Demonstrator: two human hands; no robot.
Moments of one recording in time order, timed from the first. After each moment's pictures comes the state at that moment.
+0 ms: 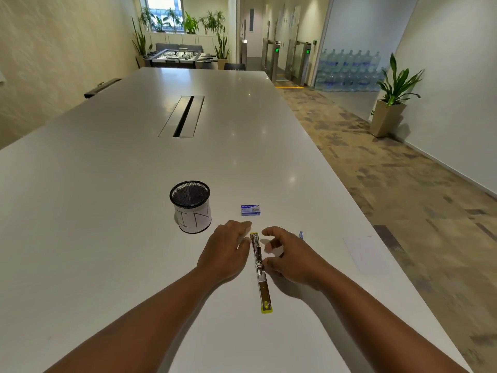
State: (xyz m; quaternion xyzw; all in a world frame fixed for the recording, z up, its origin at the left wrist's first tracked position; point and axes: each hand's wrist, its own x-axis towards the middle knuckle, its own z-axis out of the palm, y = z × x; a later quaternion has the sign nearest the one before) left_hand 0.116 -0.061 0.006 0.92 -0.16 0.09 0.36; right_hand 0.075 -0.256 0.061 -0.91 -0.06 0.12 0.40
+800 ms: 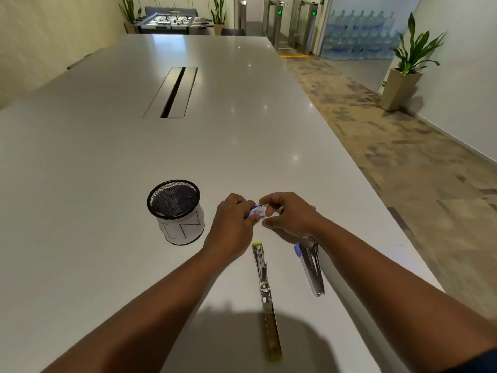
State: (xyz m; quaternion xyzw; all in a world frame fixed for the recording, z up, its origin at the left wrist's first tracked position) left_hand 0.207 -0.088 0.003 0.91 -0.11 0.11 0.37; right_hand 0.221 -0.264 0.043 -0.93 -0.08 0.09 0.34
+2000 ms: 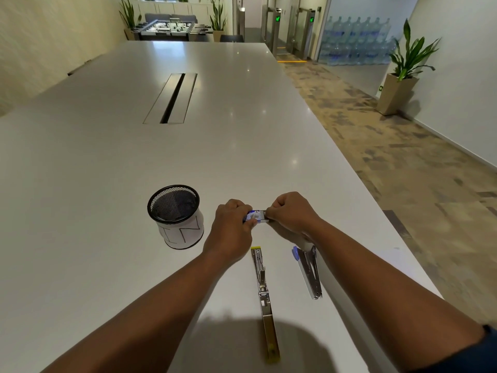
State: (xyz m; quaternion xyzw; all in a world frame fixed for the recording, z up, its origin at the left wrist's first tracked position) left_hand 0.209 -0.088 -0.002 0.92 -0.10 0.13 0.36; right_hand 0.231 -0.258 0.047 -0.92 0.04 0.06 0.39
